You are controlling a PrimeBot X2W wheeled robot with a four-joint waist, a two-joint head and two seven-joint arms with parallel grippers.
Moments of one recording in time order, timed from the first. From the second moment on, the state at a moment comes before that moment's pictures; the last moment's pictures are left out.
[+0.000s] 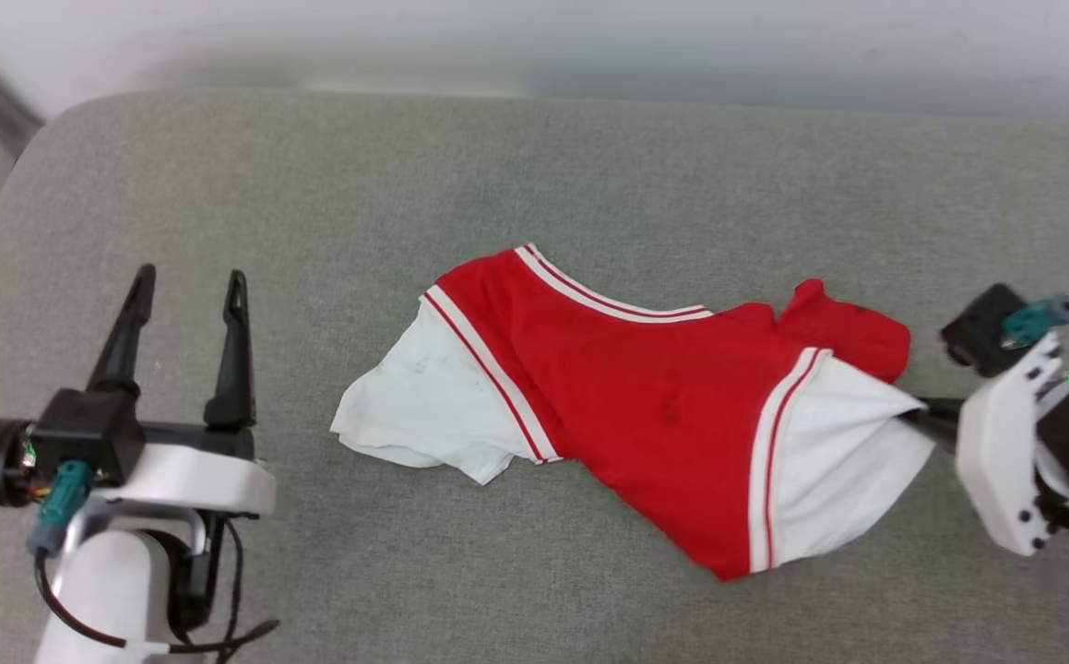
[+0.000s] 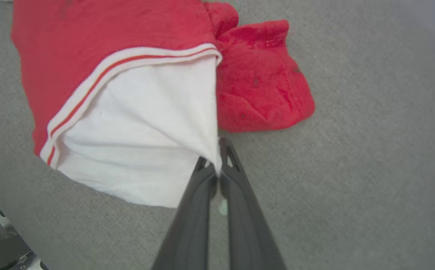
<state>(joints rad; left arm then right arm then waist) -0.23 0.20 0.02 0.07 -0.13 -0.04 -0.26 -0.66 -0.84 0.87 0.12 0.84 0.13 0.52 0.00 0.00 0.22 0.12</state>
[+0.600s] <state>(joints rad) -0.59 0.49 -0.24 0.15 -0.34 -0.13 0.18 -0.47 -0.87 0.56 -0.02 0.76 0.13 0.50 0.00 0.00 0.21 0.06</state>
